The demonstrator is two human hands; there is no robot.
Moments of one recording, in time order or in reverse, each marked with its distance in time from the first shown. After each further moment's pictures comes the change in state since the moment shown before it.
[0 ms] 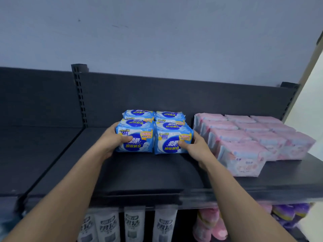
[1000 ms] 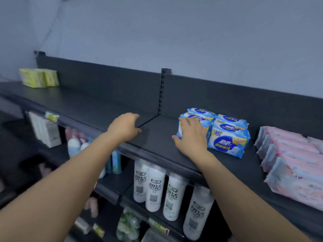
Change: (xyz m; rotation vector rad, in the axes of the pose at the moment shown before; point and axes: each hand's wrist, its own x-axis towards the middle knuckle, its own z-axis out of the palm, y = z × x) left_hand -0.165 0.028 -0.073 1.330 0.524 0.044; right_hand -0.076 -0.062 0.114 -0.838 -0.173 -0.777
